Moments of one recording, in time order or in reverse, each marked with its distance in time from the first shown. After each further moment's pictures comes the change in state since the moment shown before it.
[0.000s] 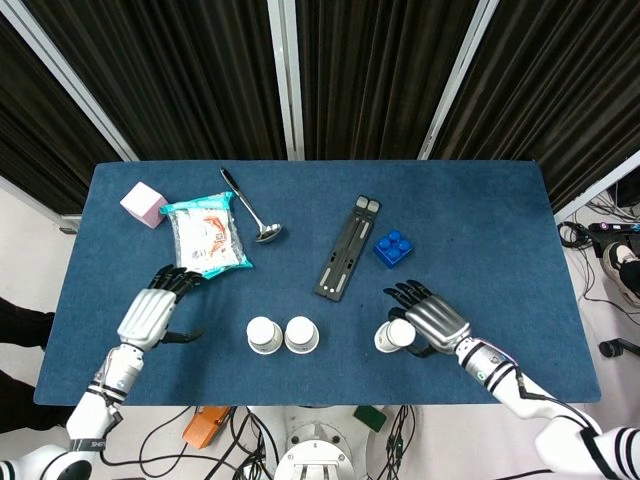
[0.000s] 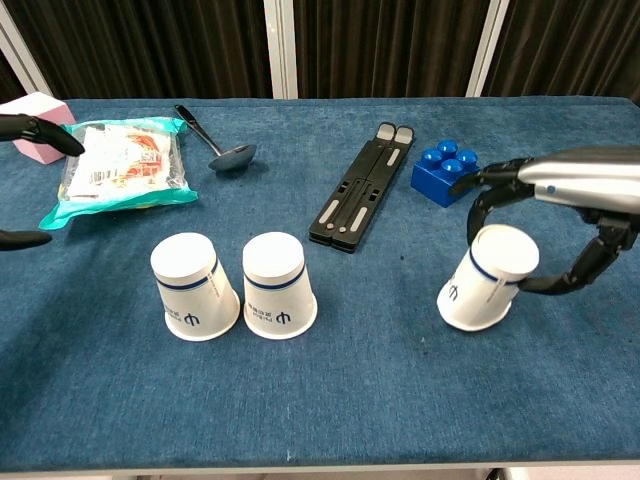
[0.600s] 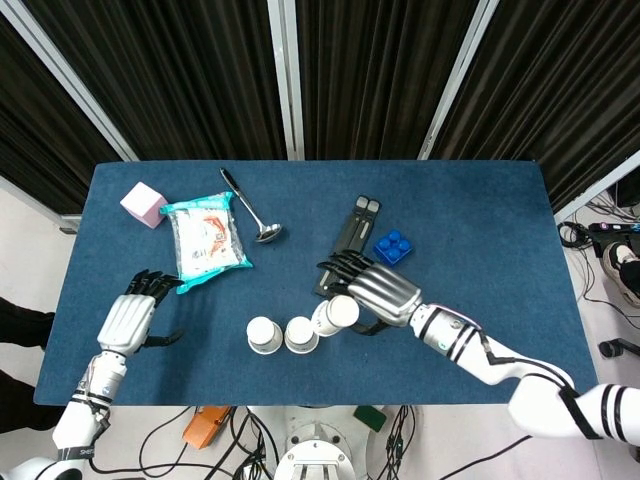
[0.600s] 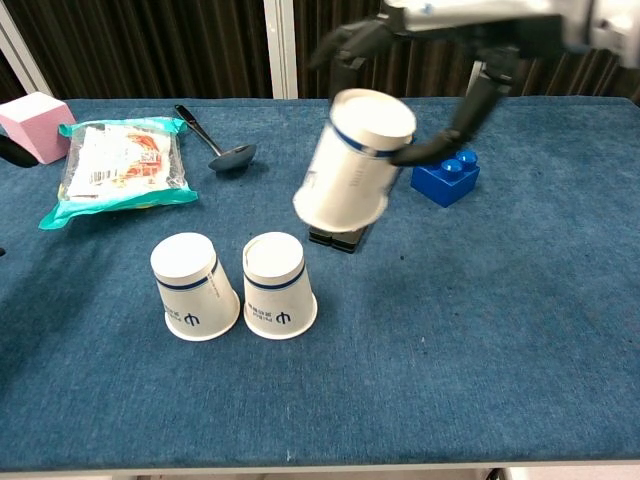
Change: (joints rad) left arm 0.060 0.003 0.015 0.043 -0.021 0.039 0.020; right arm 0.284 0.074 0.205 -0.145 0.101 -0.172 0.144
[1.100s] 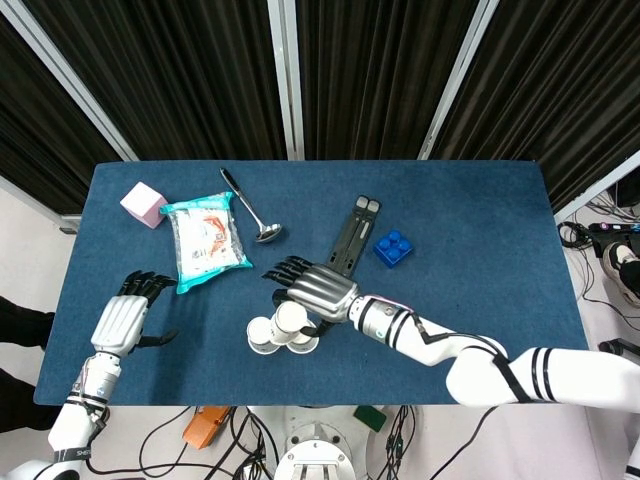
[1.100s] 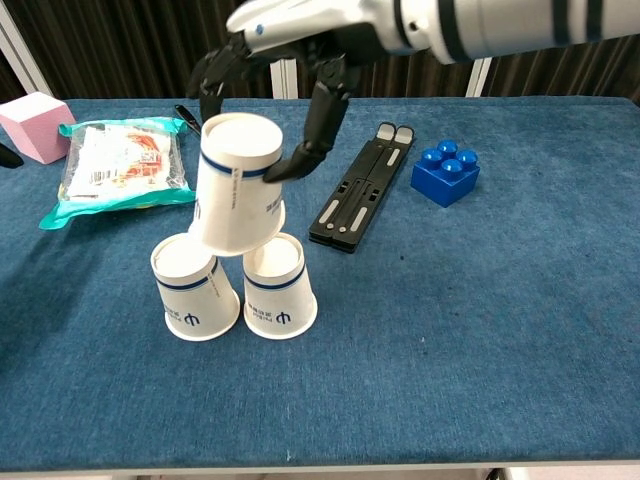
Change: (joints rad) left arm 0.019 -0.002 -0.008 0.020 -0.003 0.000 -0.028; right arm 0.280 -0.144 0.012 0.077 0.312 -0.117 -0.181
